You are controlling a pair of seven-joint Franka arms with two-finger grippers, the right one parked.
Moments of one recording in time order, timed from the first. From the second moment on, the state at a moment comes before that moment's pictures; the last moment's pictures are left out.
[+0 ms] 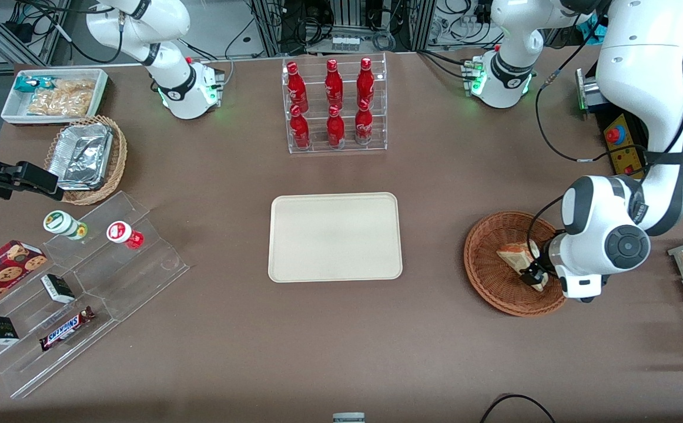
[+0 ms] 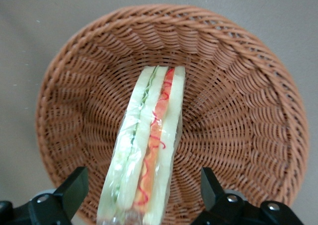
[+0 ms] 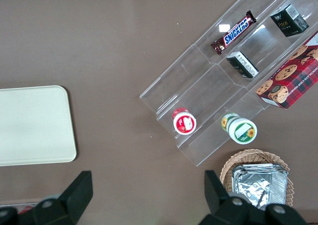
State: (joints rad) arm 0.02 0.52 -0.13 -1.75 0.08 2.07 -0.99
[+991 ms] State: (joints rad) arm -0.25 0.52 -0.15 -1.49 0.08 1.85 -0.99
